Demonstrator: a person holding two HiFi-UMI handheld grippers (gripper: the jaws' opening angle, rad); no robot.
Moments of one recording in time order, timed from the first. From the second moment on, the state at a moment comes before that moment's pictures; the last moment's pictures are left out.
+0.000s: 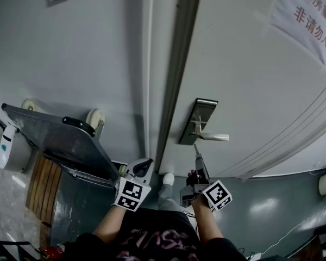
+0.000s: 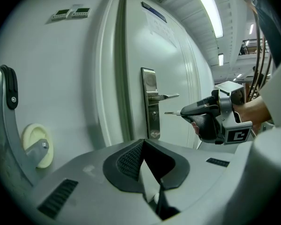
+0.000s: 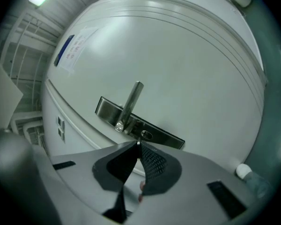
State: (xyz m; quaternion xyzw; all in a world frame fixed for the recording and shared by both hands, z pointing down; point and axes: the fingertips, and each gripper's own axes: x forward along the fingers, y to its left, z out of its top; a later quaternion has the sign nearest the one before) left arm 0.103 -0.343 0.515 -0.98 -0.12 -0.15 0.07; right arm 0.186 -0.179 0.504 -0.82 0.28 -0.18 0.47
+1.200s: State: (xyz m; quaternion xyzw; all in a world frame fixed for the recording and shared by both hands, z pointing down) left arm 0.129 -0.351 0.530 -0.98 -0.11 -0.17 0.06; right arm 0.232 -0.194 0.519 -0.76 0.25 -0.19 0.57
